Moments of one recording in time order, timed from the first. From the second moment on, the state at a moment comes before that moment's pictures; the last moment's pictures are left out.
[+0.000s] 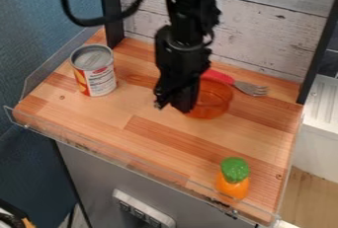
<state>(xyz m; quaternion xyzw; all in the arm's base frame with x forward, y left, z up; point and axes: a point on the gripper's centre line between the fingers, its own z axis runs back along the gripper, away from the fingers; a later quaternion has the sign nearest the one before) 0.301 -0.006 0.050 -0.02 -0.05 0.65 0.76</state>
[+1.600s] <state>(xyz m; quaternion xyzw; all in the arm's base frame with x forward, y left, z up) 0.378 0.128 0.058 0.05 -0.13 0.65 0.75</state>
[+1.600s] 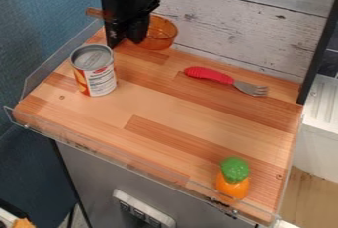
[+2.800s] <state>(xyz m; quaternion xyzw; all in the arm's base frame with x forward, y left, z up) 0.363 0.110 0.017 0.06 -0.06 0.61 0.79</state>
